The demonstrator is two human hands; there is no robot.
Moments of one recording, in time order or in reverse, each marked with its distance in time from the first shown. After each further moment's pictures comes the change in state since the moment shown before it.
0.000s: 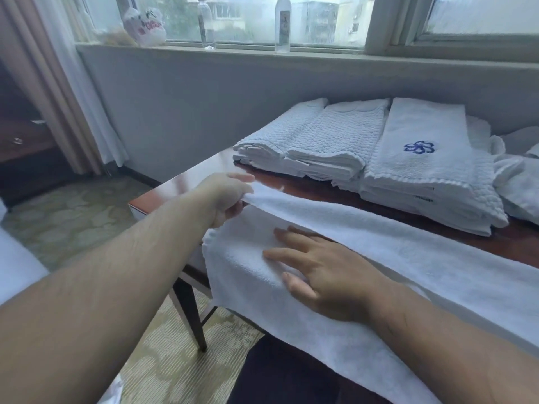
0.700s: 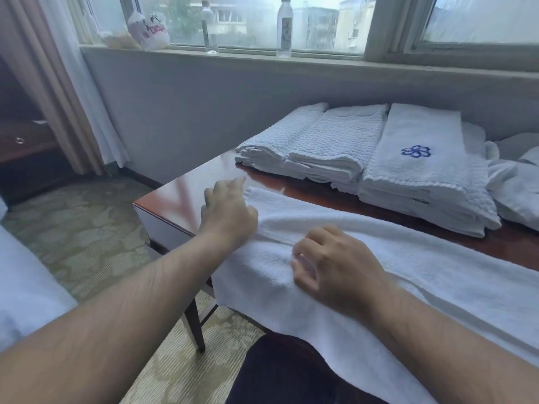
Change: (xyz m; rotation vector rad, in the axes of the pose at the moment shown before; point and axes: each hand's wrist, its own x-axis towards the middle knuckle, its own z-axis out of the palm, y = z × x) left_hand -0.030 -0.040 0.004 0.875 0.291 0.477; right_hand -0.009 -0.008 -0.003 -0.160 0.253 0.139
